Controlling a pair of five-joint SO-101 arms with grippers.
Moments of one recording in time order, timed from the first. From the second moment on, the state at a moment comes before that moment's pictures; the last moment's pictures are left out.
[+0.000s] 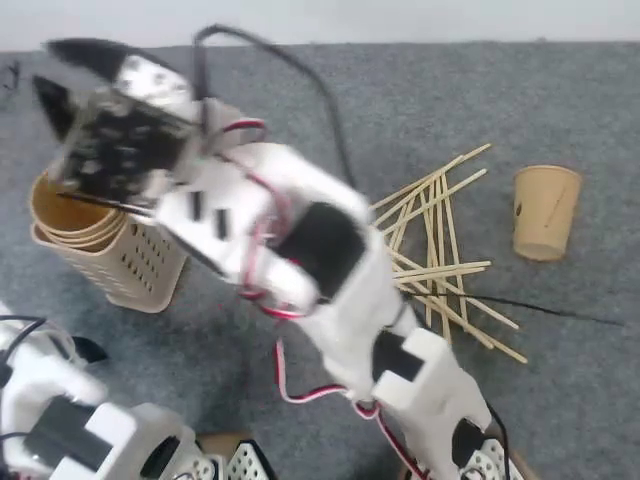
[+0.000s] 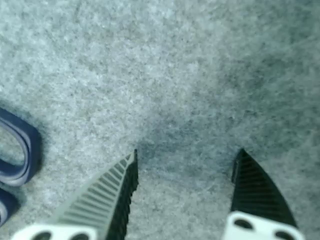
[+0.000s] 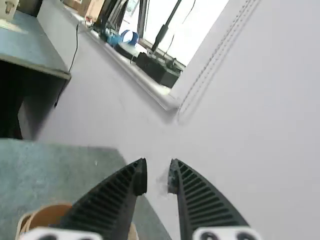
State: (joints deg) left arm -65.8 -3.5 47.9 53.9 -12.9; right arm -57.4 26.5 -92.8 73.1 27.8
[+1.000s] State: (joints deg) left arm -47.2 -26.8 -2.1 99.0 0.0; right arm -1.0 -17.0 -17.4 100.0 9.0
